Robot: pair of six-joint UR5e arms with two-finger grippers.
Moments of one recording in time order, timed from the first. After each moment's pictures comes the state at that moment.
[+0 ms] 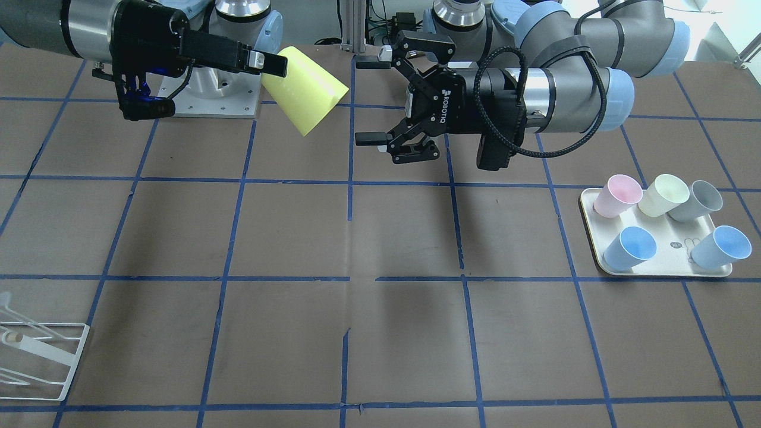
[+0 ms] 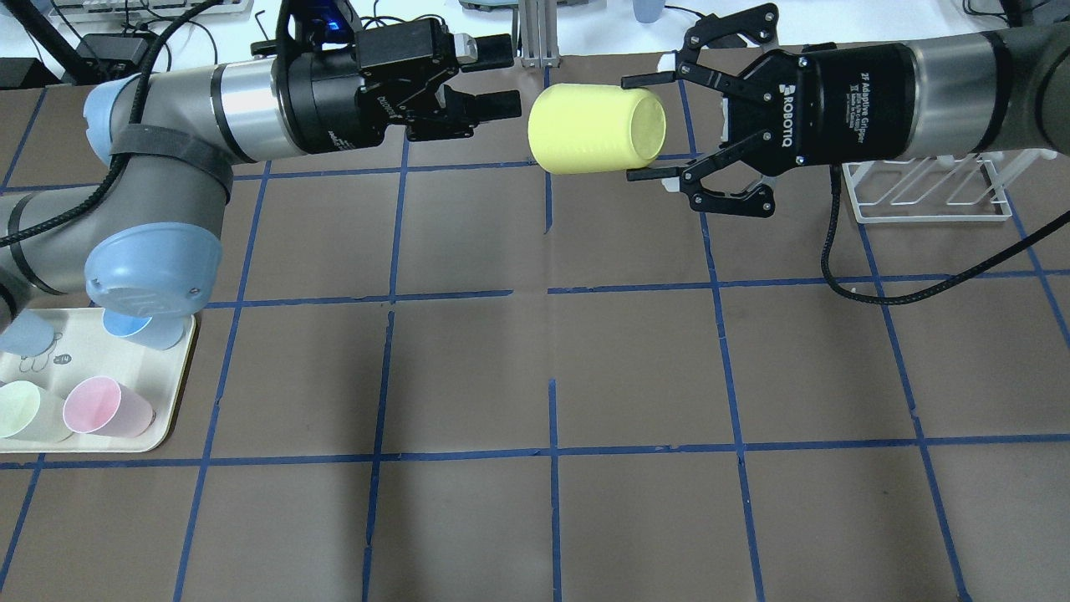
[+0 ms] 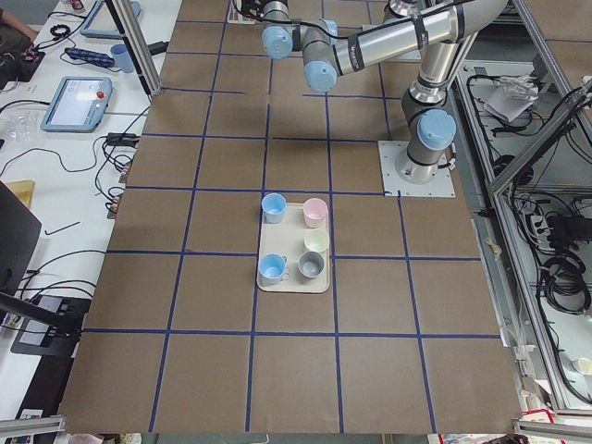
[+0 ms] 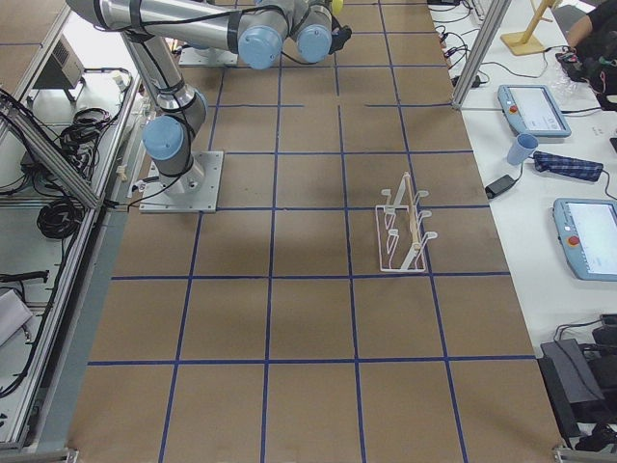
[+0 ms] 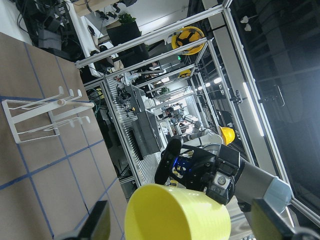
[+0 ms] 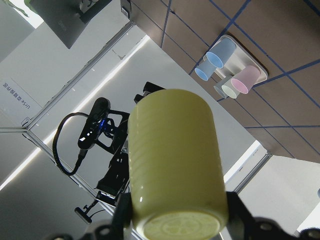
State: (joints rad) left arm -1.51 -1.64 -1.90 -1.14 -0.03 0.32; right arm 1.35 -1.68 1.74 -0.94 -0.23 0.07
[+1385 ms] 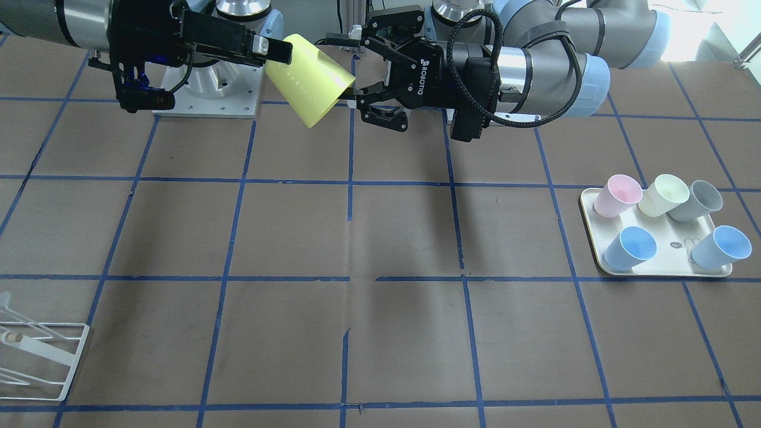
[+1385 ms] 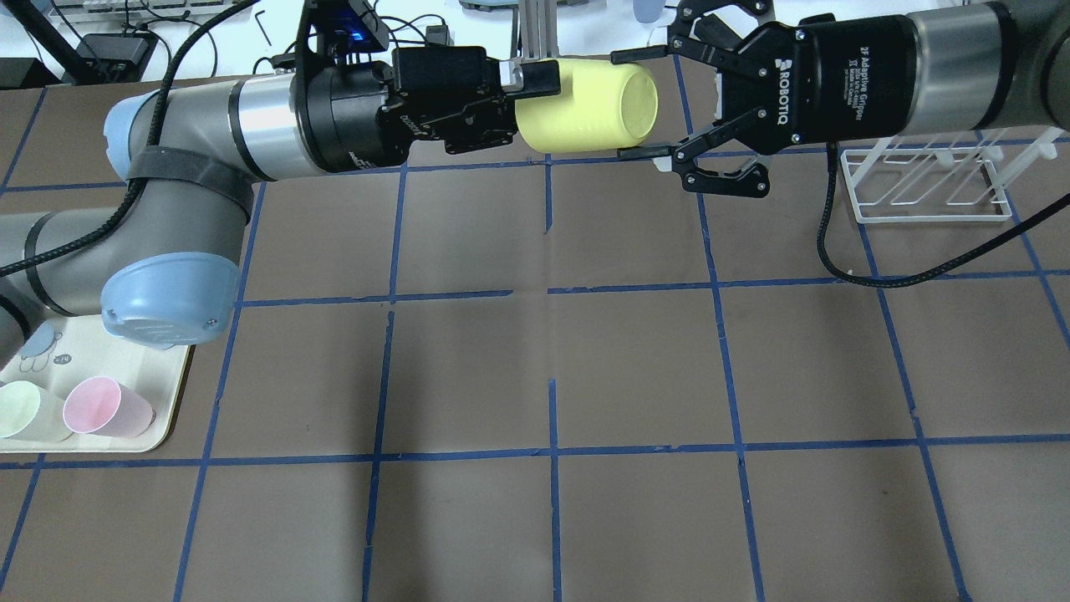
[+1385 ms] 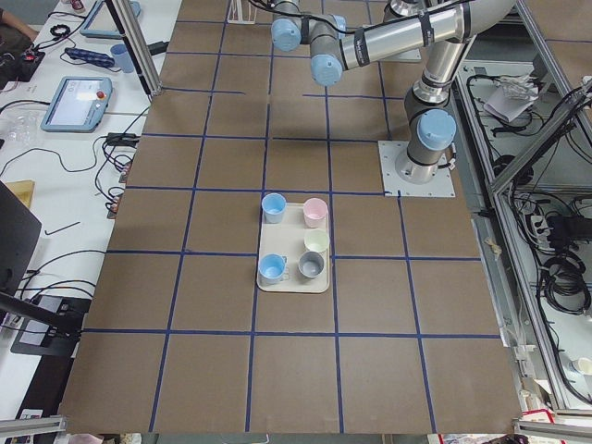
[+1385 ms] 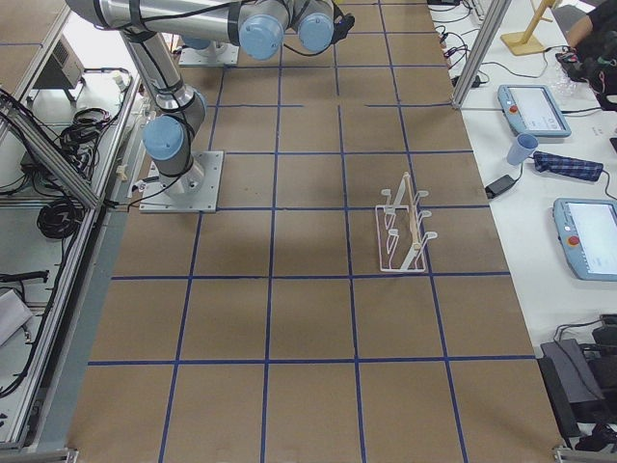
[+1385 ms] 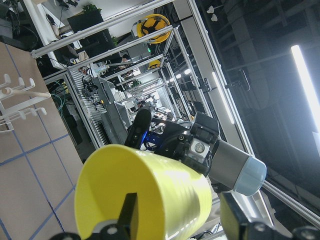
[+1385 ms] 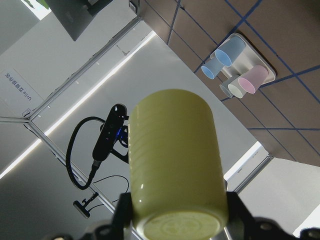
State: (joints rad) left arm -1.55 -1.60 -1.93 -1.11 -0.08 0.32; right arm 1.36 -1.68 1.70 -0.95 -0.21 0.07
